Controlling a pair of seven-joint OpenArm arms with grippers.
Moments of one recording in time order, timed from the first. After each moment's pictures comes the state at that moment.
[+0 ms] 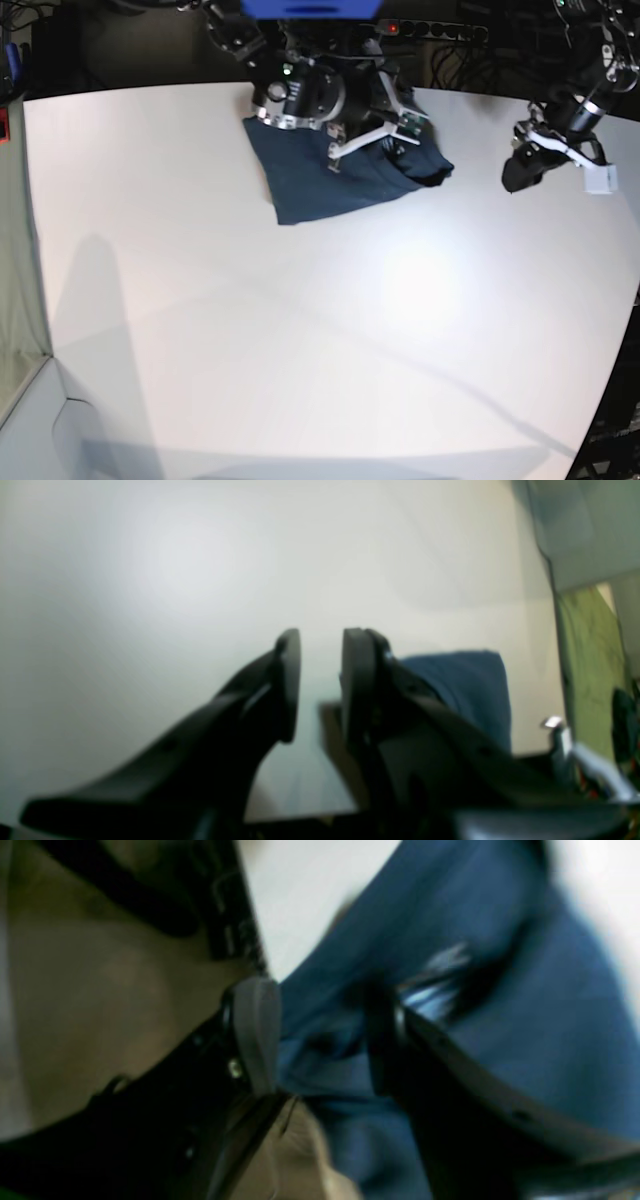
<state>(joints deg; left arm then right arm) 27.3 -14.0 -28.9 106.7 -60.3 -17.6 47.2 -11.4 -3.0 -33.3 105.5 -1.9 40.0 -55.1</state>
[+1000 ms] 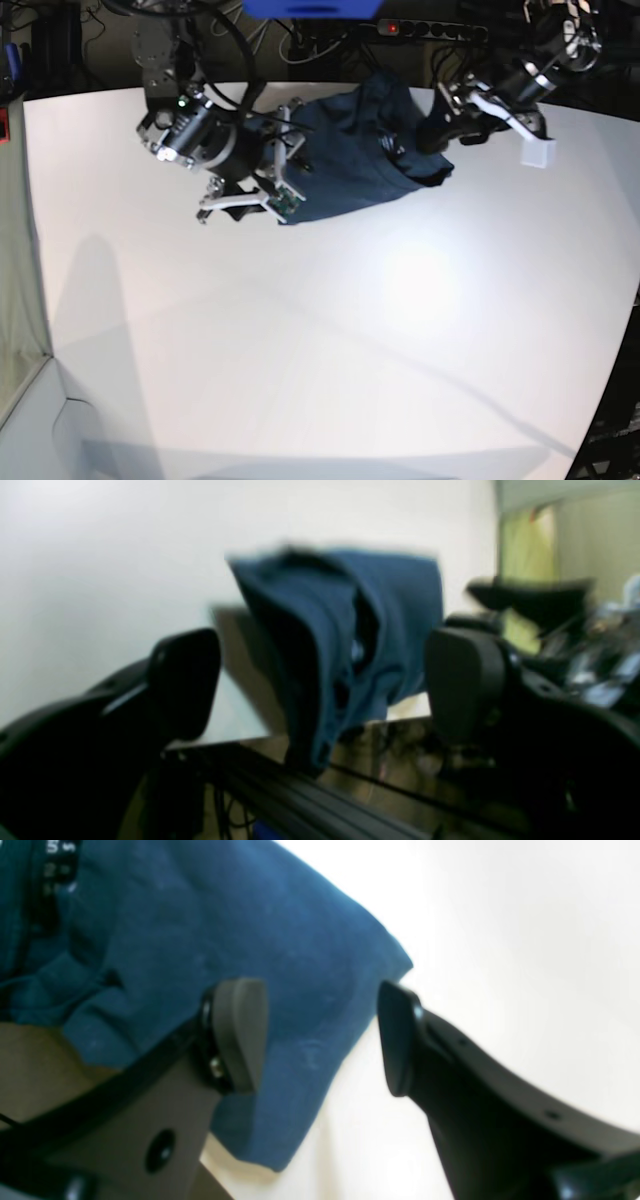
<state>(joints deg) 31.1 -6.5 -20.4 111.2 -58.5 -17.5 53.2 -12.1 0.7 -9.7 113.6 -1.8 40.1 -55.0</state>
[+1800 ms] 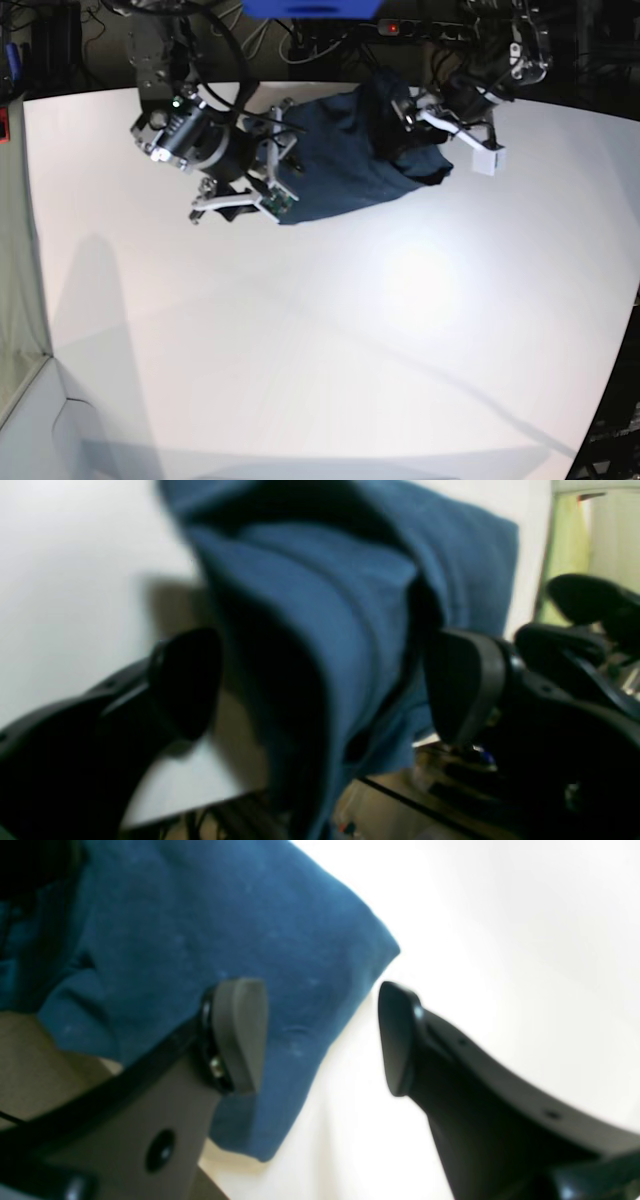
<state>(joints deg) 24.2 1.3 -16.7 98.9 -47.2 -17.2 51.3 -12.0 2.1 -9.6 113.7 -1.8 40.1 -55.0</state>
